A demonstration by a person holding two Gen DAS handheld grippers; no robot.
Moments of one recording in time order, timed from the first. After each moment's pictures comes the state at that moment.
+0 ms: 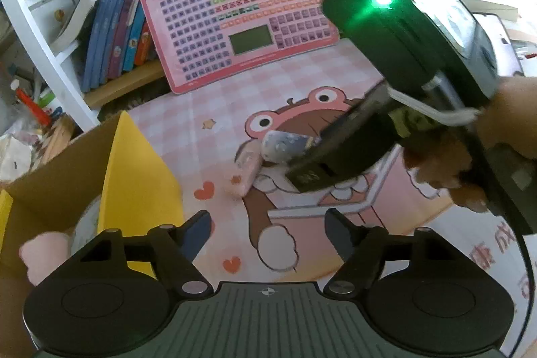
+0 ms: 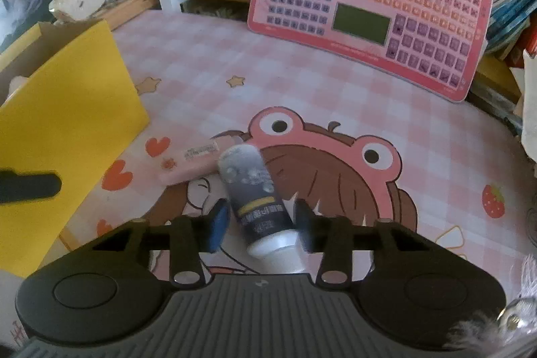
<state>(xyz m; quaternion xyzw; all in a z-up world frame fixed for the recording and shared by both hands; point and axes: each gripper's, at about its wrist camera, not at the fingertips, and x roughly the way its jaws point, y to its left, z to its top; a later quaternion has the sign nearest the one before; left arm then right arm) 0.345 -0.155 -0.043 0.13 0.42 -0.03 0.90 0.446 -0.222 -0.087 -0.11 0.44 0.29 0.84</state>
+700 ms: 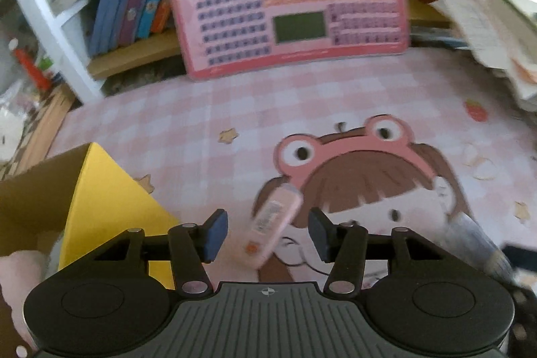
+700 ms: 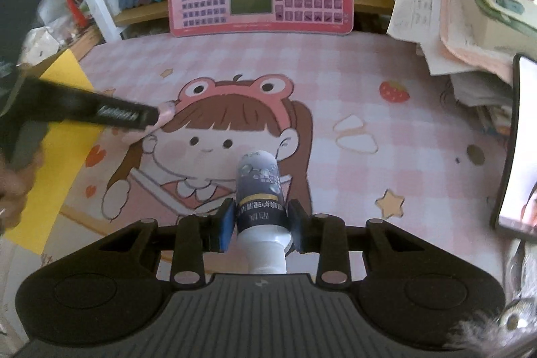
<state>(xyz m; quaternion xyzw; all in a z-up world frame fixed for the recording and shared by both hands) 0.448 -0.138 -0.067 0.06 0.46 0.05 0.89 0.384 -0.323 -0.076 -0.01 0.45 0.19 0.87</state>
